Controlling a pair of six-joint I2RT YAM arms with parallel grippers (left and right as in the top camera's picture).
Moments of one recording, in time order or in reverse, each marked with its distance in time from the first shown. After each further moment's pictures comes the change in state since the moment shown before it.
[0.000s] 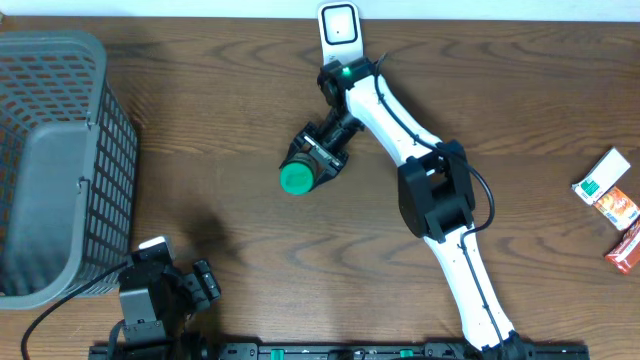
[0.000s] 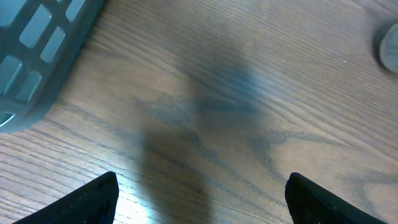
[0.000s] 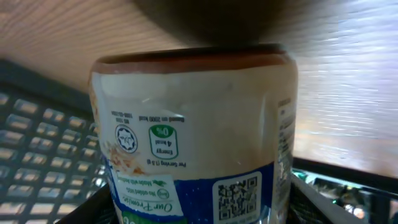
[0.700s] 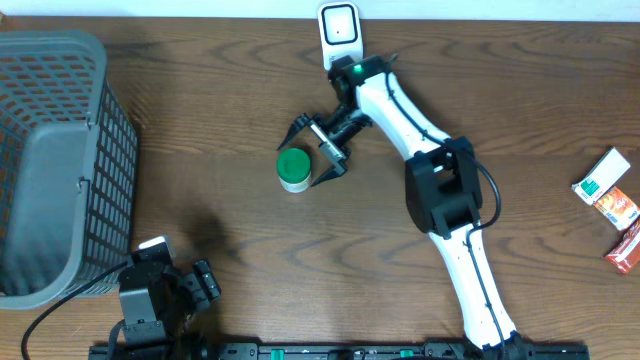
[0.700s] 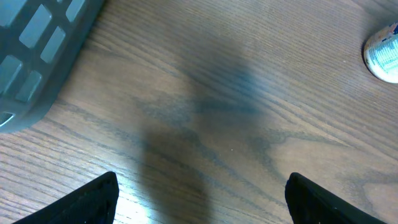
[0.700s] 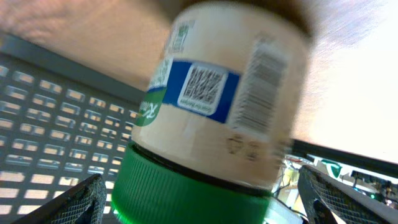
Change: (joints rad) left arm 0.000 0.000 0.000 0.000 0.000 0.000; right arm -0.053 0.000 -0.016 0.067 -0.092 0.058
